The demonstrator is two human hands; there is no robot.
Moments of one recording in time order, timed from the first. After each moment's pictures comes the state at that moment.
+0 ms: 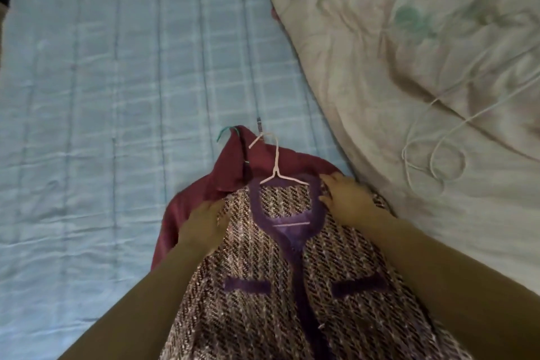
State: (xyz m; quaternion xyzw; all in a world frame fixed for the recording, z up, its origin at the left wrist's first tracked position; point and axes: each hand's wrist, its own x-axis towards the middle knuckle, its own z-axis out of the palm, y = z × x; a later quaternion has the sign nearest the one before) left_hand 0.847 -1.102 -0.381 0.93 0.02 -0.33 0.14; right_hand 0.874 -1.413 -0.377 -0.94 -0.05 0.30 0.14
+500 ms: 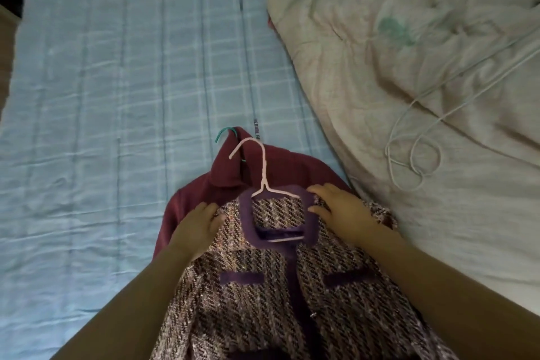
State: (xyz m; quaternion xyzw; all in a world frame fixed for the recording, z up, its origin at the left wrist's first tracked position) left_hand 0.828 -1.099 -0.346 0.93 -0.01 -0.30 0.20; right_hand 0.832 -1.416 -0.338 -0.93 -0.08 0.24 0.27
